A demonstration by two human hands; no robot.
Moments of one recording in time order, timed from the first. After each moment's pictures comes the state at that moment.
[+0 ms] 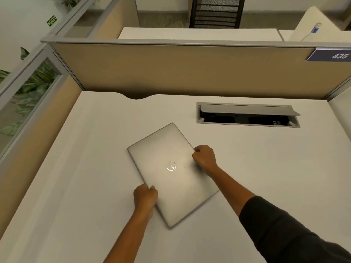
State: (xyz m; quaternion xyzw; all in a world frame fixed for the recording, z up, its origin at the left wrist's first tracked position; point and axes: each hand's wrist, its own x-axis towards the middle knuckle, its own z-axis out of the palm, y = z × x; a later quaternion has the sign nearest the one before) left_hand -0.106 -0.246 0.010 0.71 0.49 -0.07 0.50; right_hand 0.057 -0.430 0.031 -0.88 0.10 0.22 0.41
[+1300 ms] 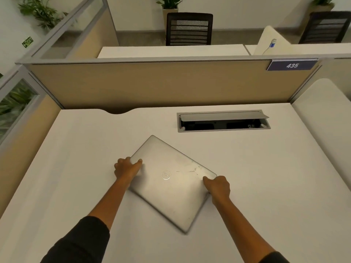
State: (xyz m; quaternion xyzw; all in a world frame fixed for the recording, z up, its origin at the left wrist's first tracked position) left_hand 0.019 -0.200 0.034 0.88 0.34 -0.17 0.29; right_hand -0.016 -0.525 0.008 -0.82 0.36 0.14 0.42
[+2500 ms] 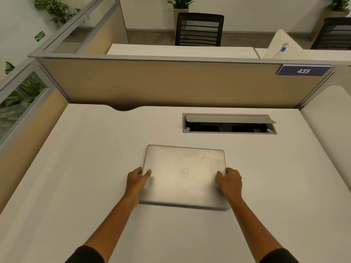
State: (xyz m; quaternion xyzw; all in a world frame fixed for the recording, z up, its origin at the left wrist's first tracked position) left_hand -0.039 -0.232 0.016 0.71 0.38 -0.10 0.59; right_hand 0.007 -0.564 0.007 -0.90 0.25 0.08 0.36
